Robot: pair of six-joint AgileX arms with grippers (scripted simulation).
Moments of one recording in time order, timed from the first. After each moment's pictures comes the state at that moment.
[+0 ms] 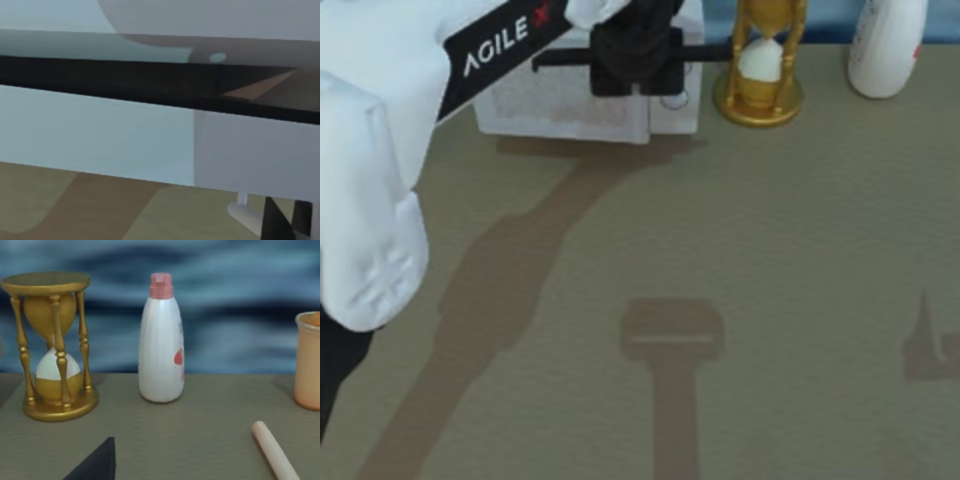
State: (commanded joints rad) left arm -0.59 2.34 2.23 -1.00 -0.28 -0.53; right arm 0.00 0.00 0.00 0.00 0.00 0.00
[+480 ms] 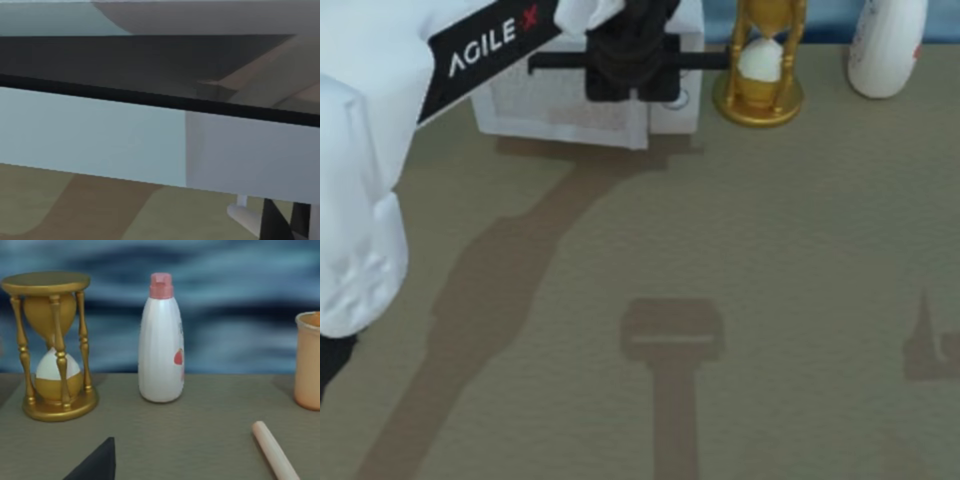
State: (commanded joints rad) left arm -0.59 2.29 2.13 -0.95 -0.26 -0.48; right arm 0.00 0.00 0.00 0.00 0.00 0.00
